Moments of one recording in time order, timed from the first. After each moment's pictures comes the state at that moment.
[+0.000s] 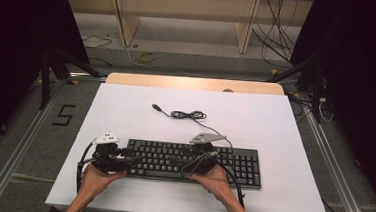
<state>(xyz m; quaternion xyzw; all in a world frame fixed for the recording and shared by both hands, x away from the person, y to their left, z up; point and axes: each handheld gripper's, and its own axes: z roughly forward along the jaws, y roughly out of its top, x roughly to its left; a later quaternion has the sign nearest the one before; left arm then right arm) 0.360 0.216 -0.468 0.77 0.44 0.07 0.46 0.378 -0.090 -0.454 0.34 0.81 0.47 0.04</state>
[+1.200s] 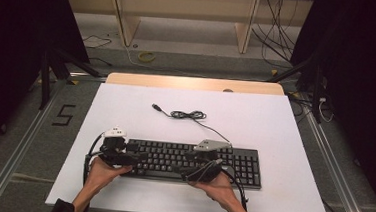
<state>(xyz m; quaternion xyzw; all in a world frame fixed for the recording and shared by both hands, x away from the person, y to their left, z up) 0.381 0.204 -0.466 0.78 0.43 0.07 0.45 0.359 -0.101 -0.453 0.33 0.81 0.48 0.03</state>
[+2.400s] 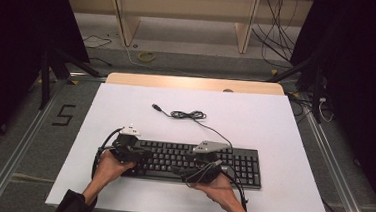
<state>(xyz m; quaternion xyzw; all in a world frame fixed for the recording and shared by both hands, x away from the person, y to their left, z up) 0.400 0.178 -0.471 0.84 0.40 0.06 0.38 0.356 -0.100 -0.453 0.33 0.82 0.47 0.04</state>
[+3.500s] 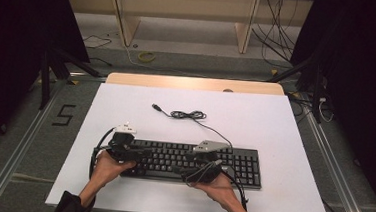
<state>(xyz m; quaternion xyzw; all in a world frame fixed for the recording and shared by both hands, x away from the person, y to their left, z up) 0.392 0.185 -0.457 0.81 0.41 0.05 0.42 0.357 -0.100 -0.454 0.33 0.82 0.47 0.04</state>
